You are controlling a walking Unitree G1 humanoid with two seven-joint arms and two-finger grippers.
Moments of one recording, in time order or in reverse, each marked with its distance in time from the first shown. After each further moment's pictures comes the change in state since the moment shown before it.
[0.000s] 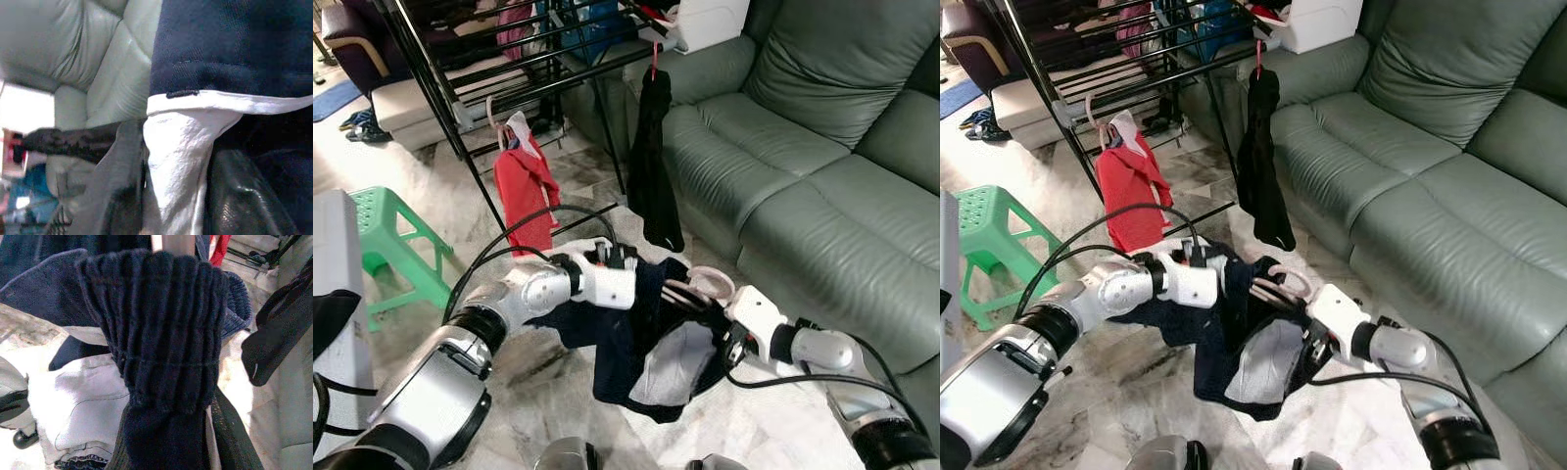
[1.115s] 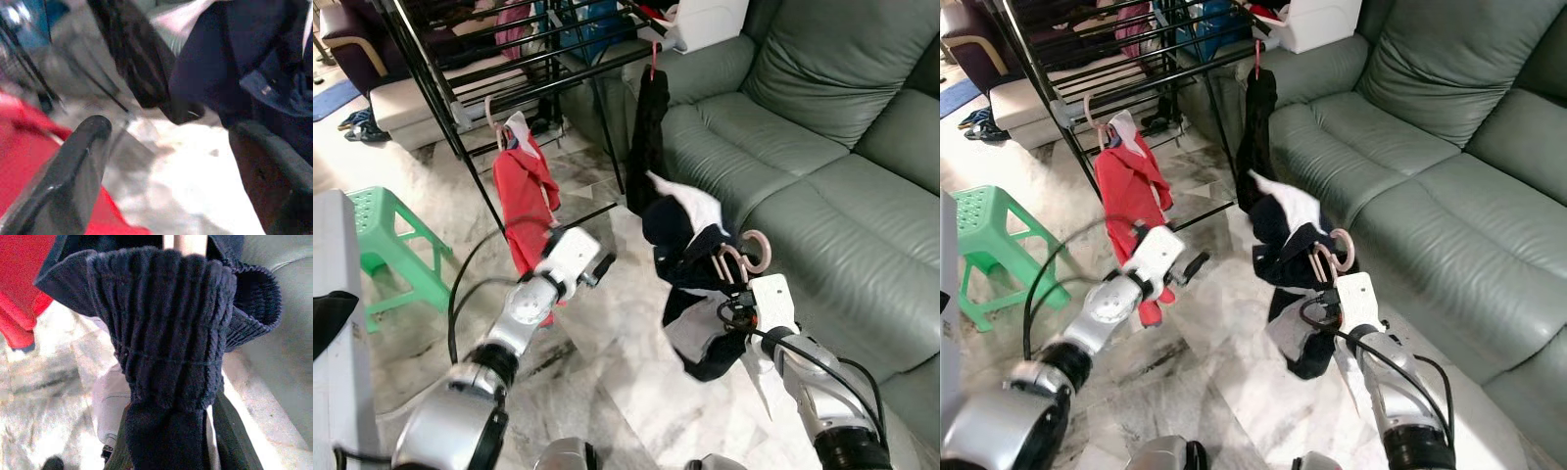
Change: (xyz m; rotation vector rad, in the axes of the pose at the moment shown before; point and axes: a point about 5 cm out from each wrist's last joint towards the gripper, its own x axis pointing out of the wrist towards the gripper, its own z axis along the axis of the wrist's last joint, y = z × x) left arm -0.010 -0.025 -0.032 -0.955 0.200 0.490; right arm 0.011 -0.004 -0.017 0.522 0.107 -0.585
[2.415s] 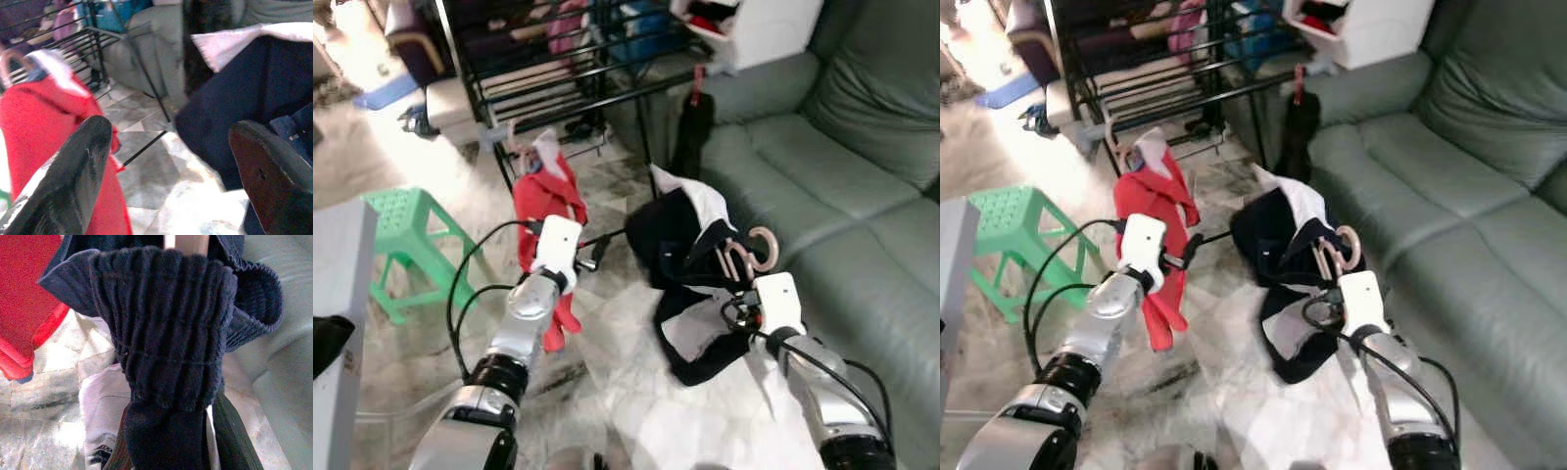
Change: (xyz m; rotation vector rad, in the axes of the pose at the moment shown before) left arm 0.001 0.005 0.020 -0.195 -0.057 0.162; right arm -0.005 0.003 0.006 -0.016 -0.007 0.002
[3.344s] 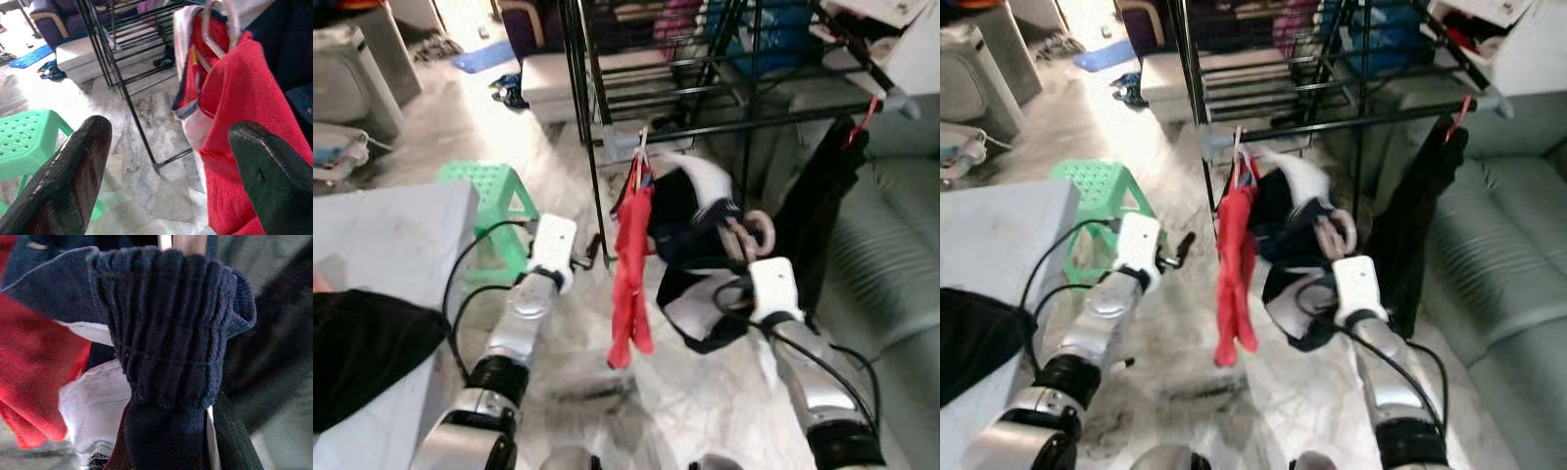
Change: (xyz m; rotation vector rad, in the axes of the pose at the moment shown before) left arm -0.001 0.000 0.001 -0.002 0.027 0.064; right arm 0.007 -0.011 0.015 -0.067 -0.071 -0.195
